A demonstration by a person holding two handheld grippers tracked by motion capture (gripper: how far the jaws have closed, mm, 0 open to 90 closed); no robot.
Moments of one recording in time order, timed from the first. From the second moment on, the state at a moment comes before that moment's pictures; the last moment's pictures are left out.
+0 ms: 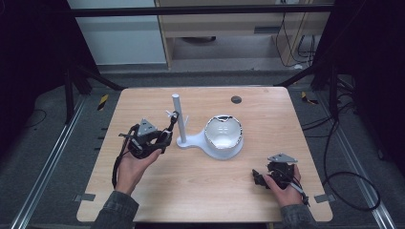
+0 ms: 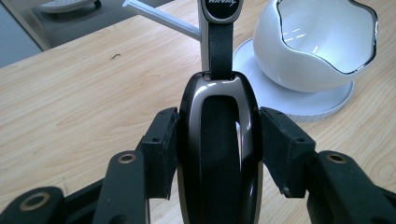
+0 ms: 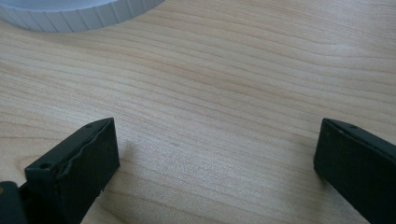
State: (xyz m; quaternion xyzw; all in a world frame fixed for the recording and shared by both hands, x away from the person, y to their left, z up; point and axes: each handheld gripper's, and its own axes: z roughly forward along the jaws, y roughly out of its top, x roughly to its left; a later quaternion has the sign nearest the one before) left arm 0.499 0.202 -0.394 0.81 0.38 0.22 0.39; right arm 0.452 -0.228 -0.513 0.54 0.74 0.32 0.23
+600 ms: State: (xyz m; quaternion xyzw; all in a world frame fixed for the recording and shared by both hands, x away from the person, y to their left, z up) left arm 0.510 0.193 -0.414 0.80 0.38 0.23 0.41; right arm 0.452 -0.228 -0.513 0.54 0.74 0.32 0.23
